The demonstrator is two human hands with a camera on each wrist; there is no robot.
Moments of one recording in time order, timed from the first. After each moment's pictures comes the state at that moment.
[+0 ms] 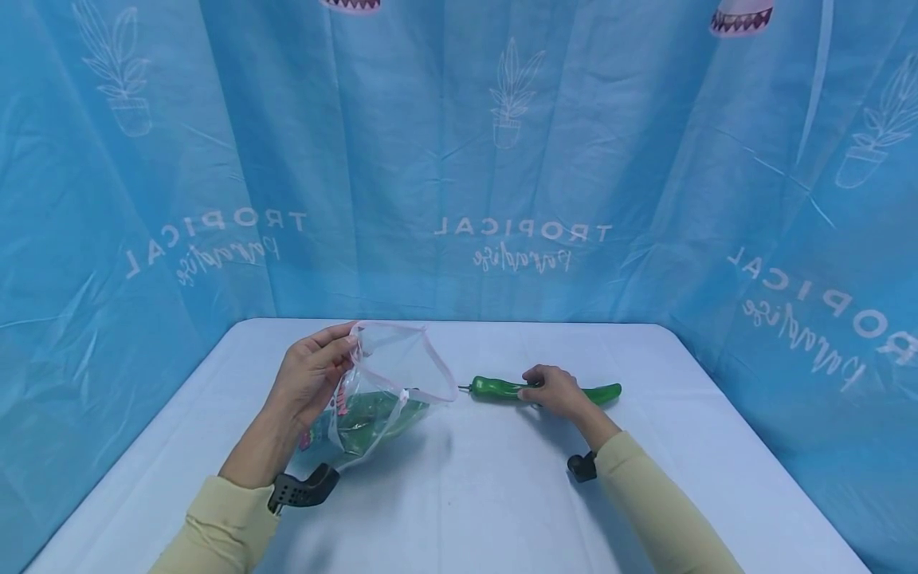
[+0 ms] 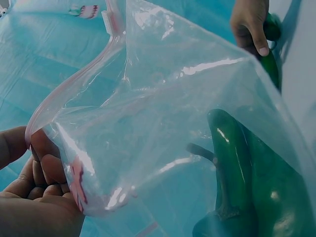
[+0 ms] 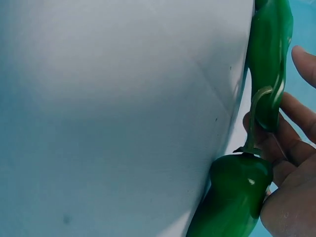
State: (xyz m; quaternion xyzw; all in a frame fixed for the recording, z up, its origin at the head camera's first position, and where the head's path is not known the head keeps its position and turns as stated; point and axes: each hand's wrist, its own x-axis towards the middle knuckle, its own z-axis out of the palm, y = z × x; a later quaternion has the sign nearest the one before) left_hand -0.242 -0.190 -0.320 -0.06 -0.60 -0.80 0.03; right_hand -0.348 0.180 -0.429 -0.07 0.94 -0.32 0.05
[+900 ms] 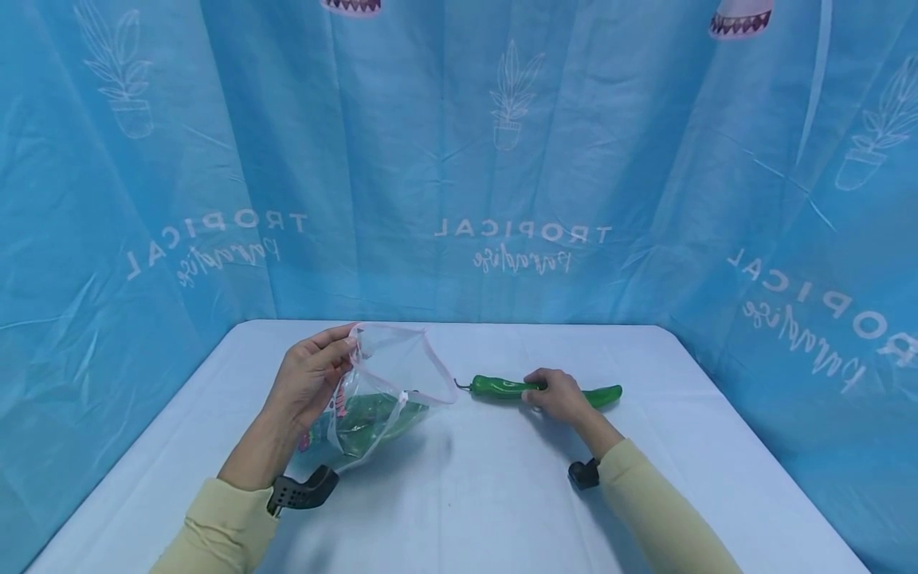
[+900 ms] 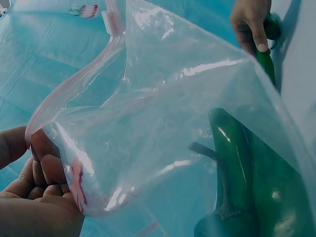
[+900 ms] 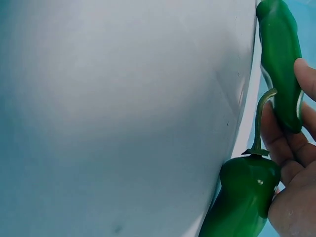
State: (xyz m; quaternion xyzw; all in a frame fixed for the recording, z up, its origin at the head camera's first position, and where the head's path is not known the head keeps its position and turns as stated) left_hand -0.240 -0.191 -0.319 -0.06 -0.60 -0.80 0.03; right_hand -0.347 0.181 -0.434 -0.04 0.94 -0.33 0.05
